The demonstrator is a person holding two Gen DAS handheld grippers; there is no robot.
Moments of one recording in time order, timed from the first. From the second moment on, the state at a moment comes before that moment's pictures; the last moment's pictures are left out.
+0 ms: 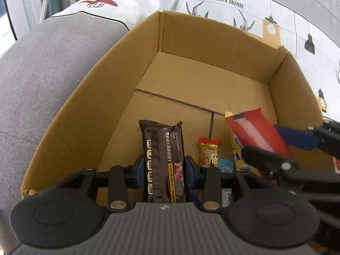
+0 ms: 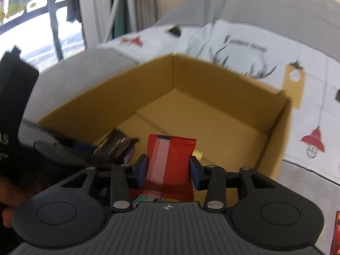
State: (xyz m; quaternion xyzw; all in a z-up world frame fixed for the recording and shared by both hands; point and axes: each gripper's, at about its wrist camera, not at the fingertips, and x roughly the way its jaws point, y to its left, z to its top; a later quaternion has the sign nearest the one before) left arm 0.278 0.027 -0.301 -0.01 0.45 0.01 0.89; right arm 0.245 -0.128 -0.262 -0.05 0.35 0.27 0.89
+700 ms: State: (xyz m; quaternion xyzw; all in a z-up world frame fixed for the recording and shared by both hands) left arm 0.221 -0.071 -0.225 0.01 0.37 -0.03 0.93; right arm 0.160 -0.264 -0.224 0.09 0.27 0.17 0.94
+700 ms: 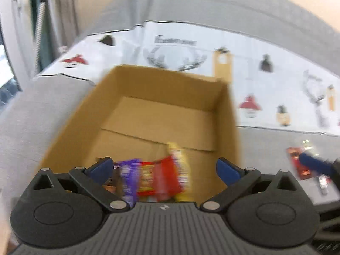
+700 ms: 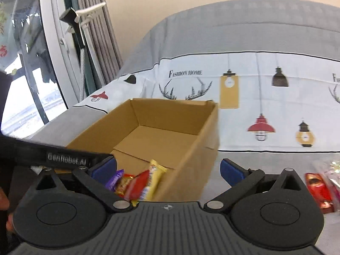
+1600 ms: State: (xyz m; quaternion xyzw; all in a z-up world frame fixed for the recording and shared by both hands) left arm 0.254 -0.366 -0.368 0.10 0.42 -0.27 0.86; right arm 0.123 -0.539 -0.298 0.07 0.32 0.04 0.94
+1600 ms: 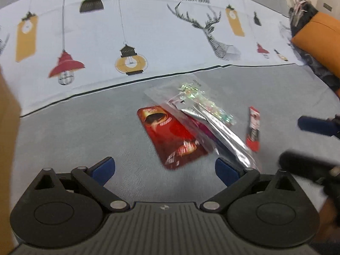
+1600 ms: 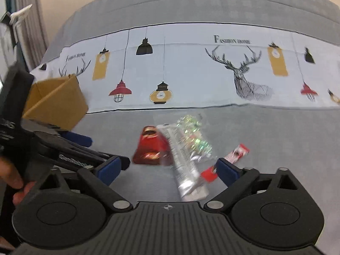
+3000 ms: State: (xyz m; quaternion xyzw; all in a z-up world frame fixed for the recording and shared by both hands) left arm 0.296 -0.406 -0.387 0.07 0.43 -0.31 0.84; right arm 0.160 -0.526 -0.361 0.02 0.41 0.04 0.91
